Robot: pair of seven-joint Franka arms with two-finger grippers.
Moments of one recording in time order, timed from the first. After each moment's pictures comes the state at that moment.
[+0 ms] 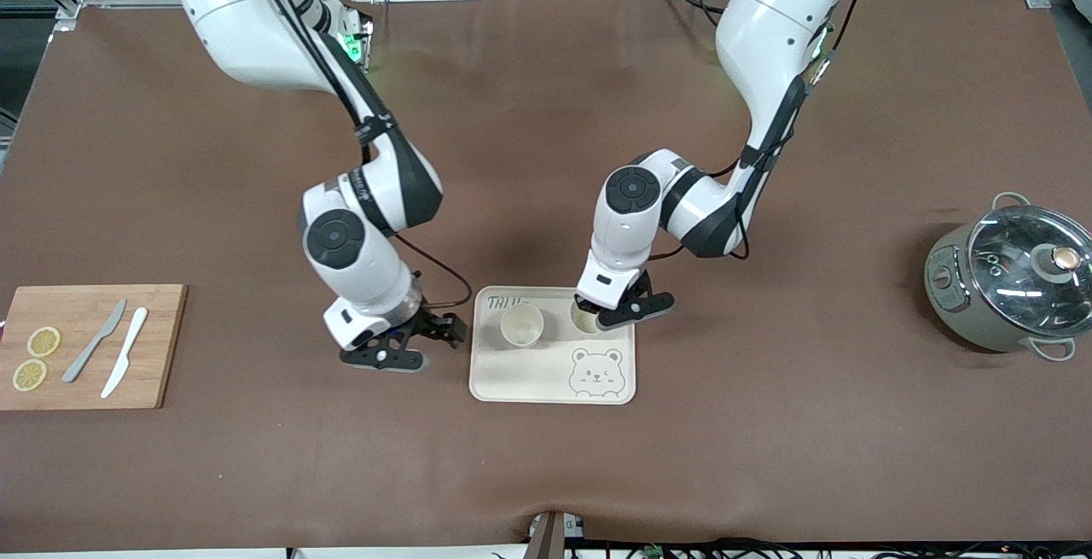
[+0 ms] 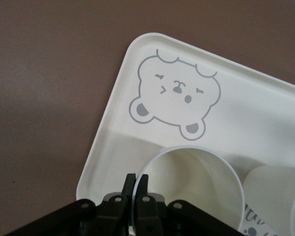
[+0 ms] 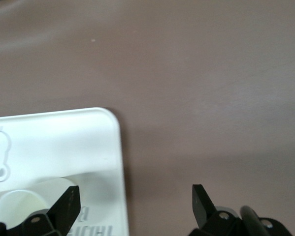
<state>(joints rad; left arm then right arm) -0.58 0.70 -0.06 -1.59 0.23 2.50 -1.10 0.45 0.69 0.01 -1.45 0.01 2.33 0.57</state>
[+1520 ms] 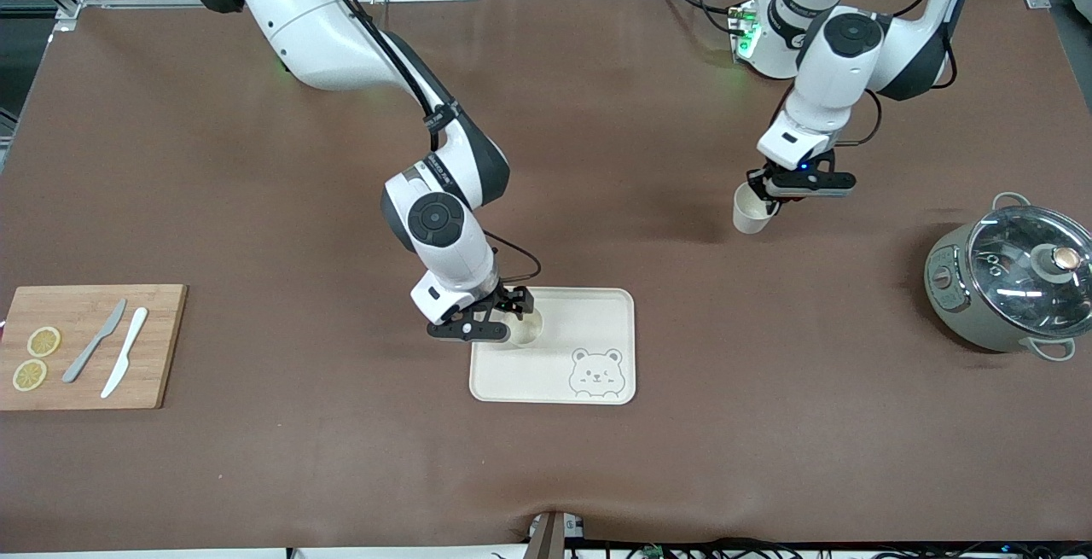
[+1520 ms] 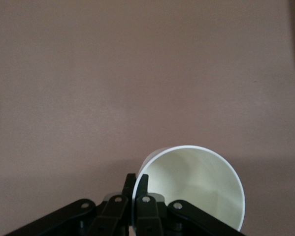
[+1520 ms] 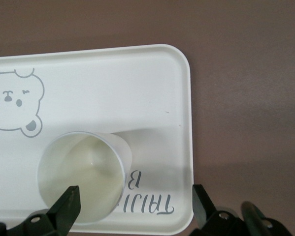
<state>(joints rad) -0.21 -0.14 -0.05 -2.72 0.24 2.84 -0.42 0.58 0.78 0.01 -1.41 0.02 2.35 0.64</state>
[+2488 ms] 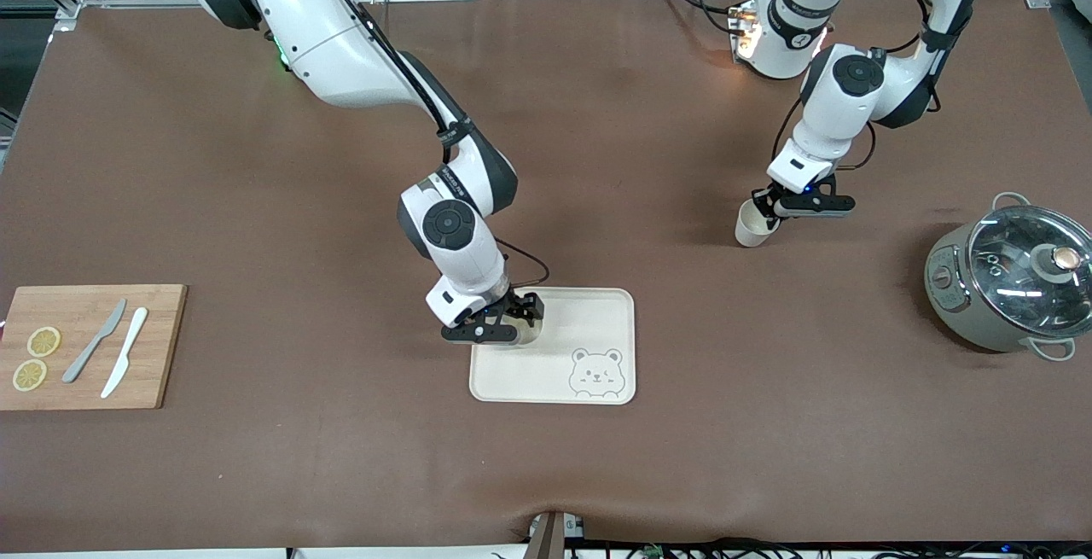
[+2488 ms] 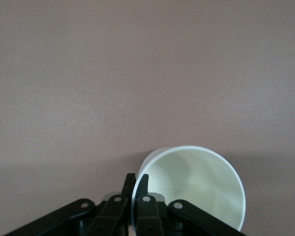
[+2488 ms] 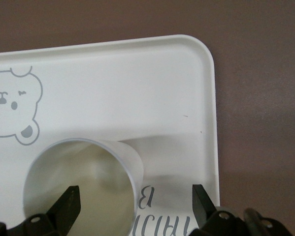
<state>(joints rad) -0.13 0.07 -0.05 -2.73 0.24 3.05 -0.39 0.60 0.84 0.01 -1.41 0.02 2.46 0.66</state>
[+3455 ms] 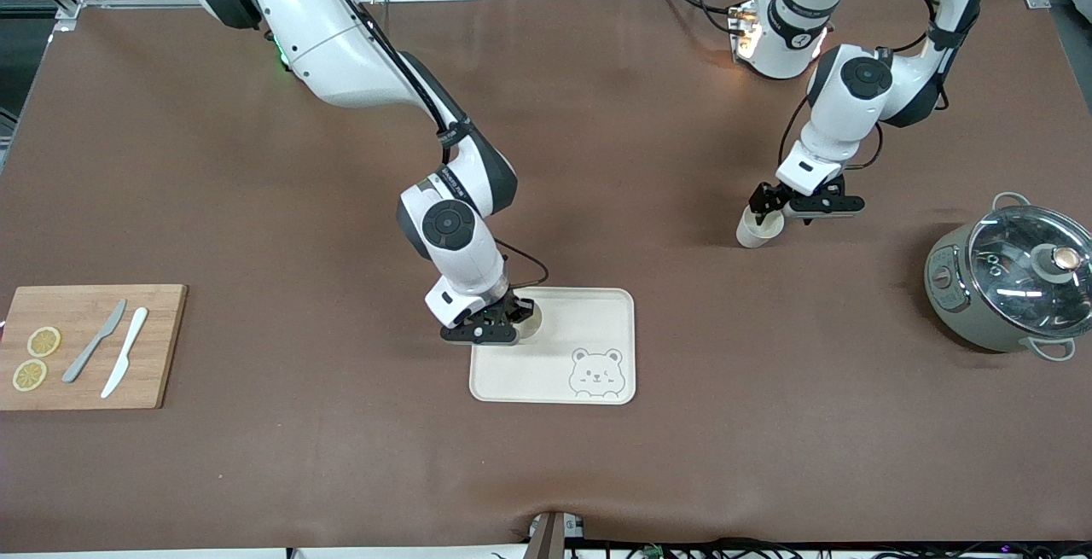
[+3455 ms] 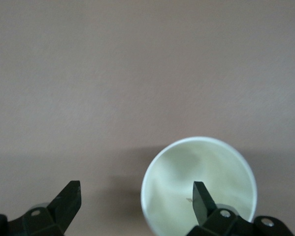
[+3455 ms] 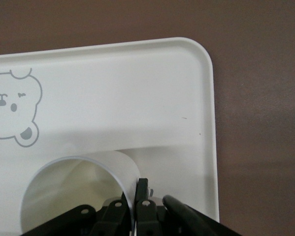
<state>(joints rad) -0.11 0.05 -0.05 -2.72 0.24 2.95 -0.39 0.60 0.84 0.00 -1.41 0.01 2.46 0.66</state>
